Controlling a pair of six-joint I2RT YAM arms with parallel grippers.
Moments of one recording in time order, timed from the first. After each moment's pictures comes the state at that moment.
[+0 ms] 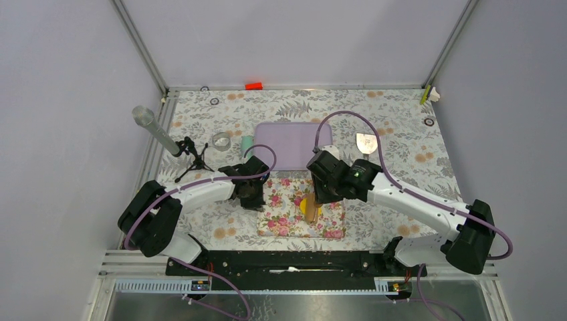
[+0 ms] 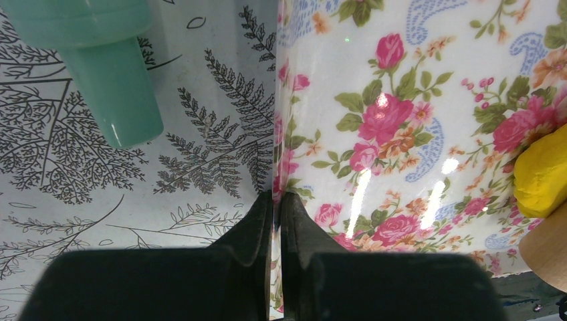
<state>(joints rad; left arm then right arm) -0.70 1.47 0.76 -0.54 0.00 -0.73 0.95 1.31 1.10 -0.92 0.20 0.70</state>
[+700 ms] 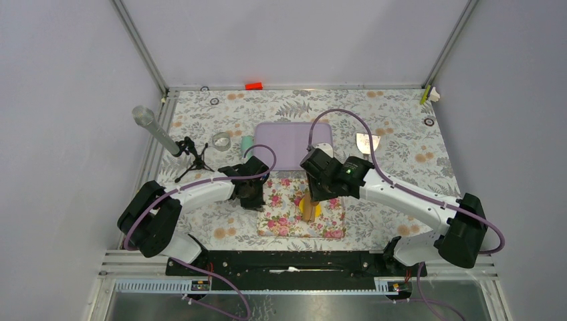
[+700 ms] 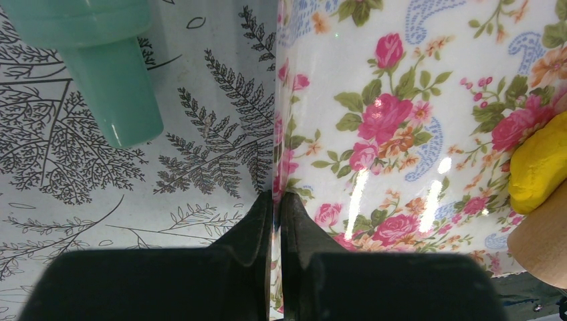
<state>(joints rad) -0.70 1.46 0.75 -0.54 0.00 -0.73 0.96 1.38 1.14 -0.90 0.23 0.69</state>
